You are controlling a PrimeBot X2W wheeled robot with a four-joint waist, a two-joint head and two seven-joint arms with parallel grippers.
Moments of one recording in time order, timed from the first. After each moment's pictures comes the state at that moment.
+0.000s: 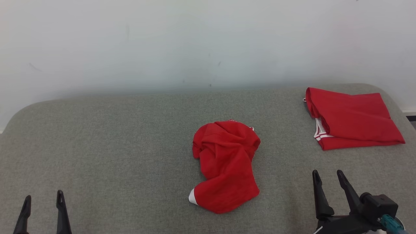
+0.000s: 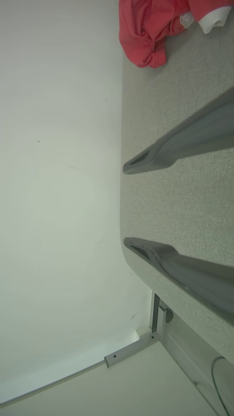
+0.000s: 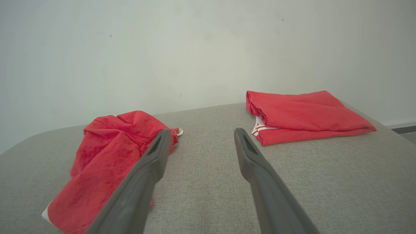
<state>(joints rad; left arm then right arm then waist) 0.13 0.31 0.02 -0.03 -0.31 0.11 -0.20 0.03 -0.05 -0.09 0.06 0.17 0.13 -0.06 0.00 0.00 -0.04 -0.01</state>
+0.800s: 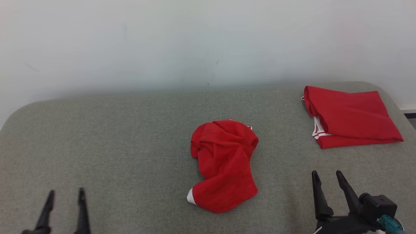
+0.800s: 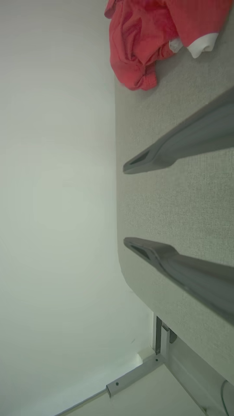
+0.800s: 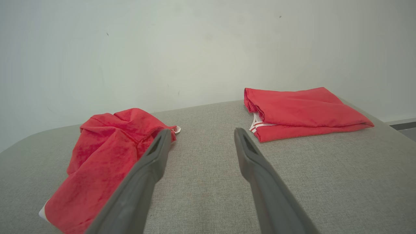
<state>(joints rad) 0.10 0.32 -0.05 -0.01 -0.32 0.08 -0.19 0.03 -0.05 -0.08 0.07 0.17 0.13 -0.07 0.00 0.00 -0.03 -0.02</state>
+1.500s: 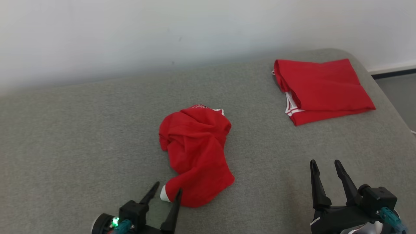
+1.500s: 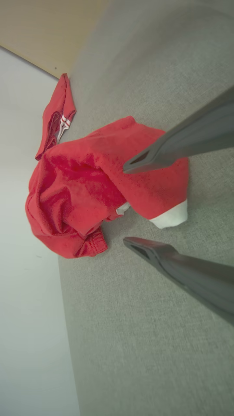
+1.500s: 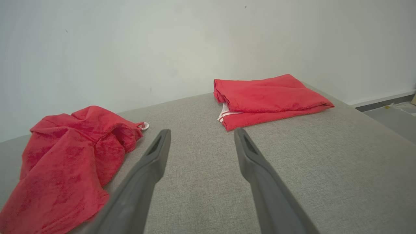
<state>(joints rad) -0.19 0.17 -0.39 0.37 -0.32 -0.11 -0.20 -0.02 -0.05 -0.07 0.09 0.18 0.13 -0.10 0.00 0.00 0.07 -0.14</state>
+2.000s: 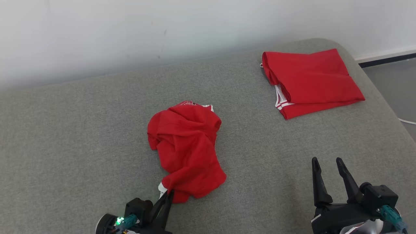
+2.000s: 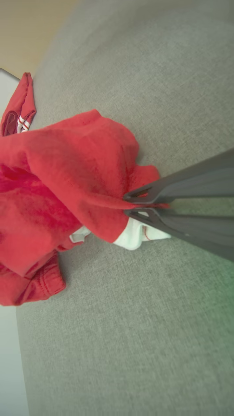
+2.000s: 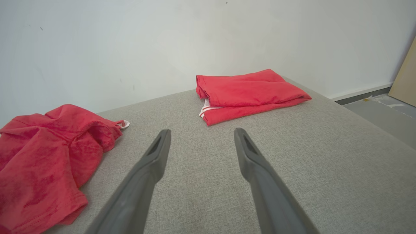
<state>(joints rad) -0.30 0.14 -0.47 0.64 -0.36 -0.13 -0.25 -0.04 -0.05 -0.08 0.12 0.18 0.13 -0.12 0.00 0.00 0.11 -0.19</state>
